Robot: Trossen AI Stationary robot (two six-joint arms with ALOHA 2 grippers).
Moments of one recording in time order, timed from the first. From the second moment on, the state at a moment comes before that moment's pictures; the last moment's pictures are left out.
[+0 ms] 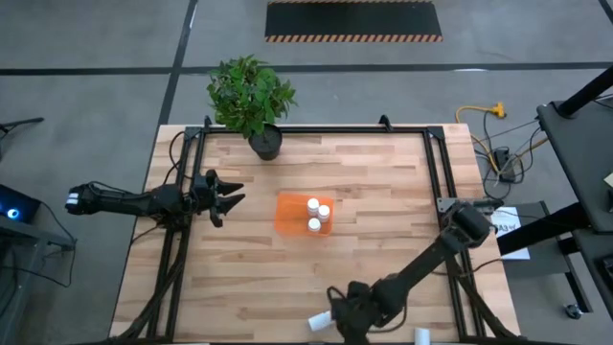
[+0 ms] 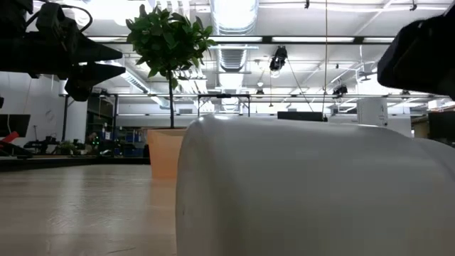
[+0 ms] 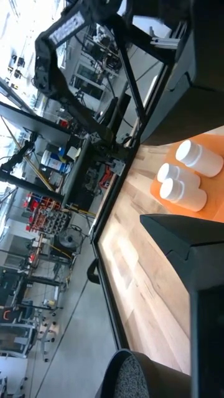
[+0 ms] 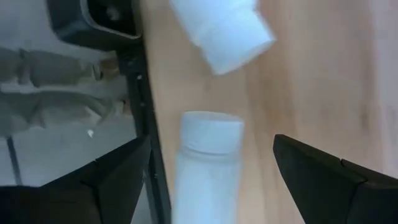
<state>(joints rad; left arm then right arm) -0.09 0.22 0.03 0.20 -0.37 -0.33 0.70 2.07 1.51 -0.59 -0.05 0.92</state>
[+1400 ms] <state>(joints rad) -0.09 0.22 0.03 0.20 -0.37 -0.33 0.70 2.16 1.60 -0.67 0.00 0.72</state>
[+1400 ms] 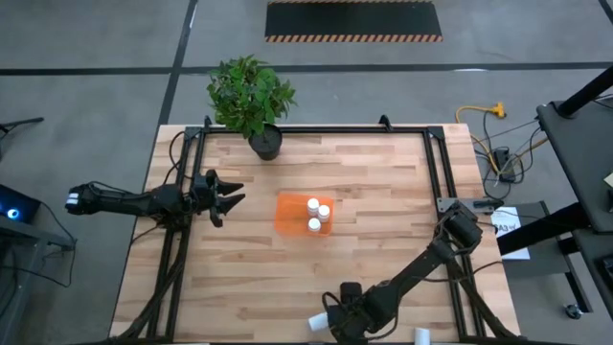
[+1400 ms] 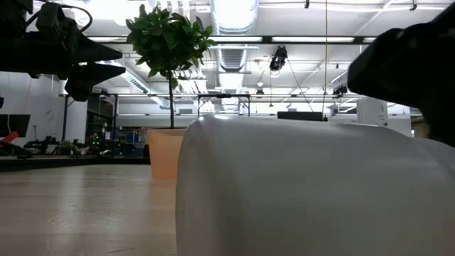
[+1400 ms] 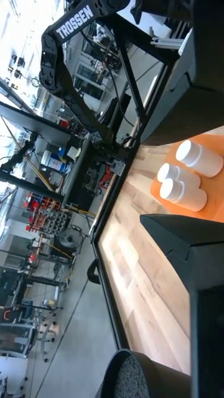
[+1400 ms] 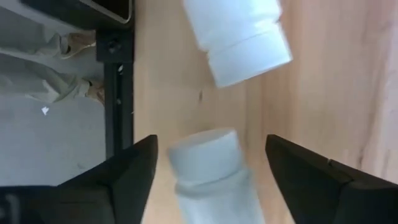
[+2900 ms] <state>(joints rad) -0.09 0.22 0.03 0.20 -0.37 -0.33 0.64 1.86 0.84 0.47 0.64 0.95</state>
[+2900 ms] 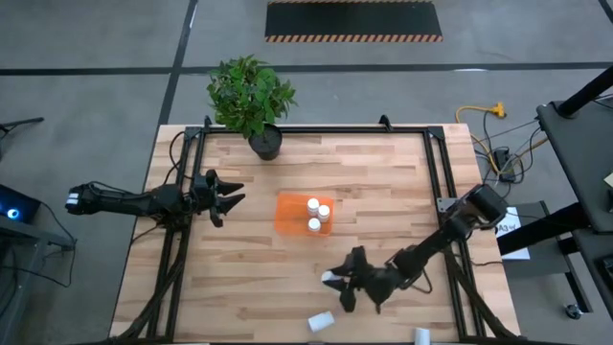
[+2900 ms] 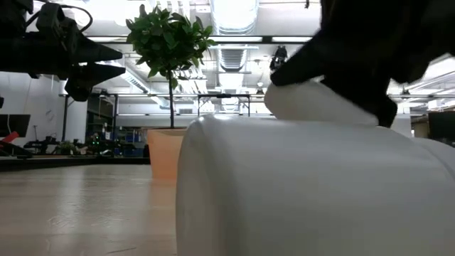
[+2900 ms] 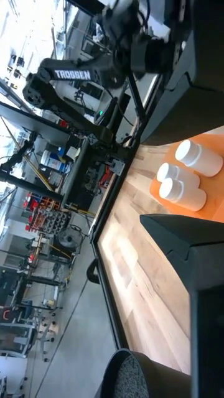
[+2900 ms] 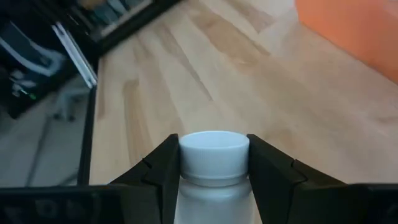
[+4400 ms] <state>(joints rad) -0.09 0.22 0.03 0.20 -0.37 -0.33 0.60 2.28 0.68 1.55 0.73 0.37</state>
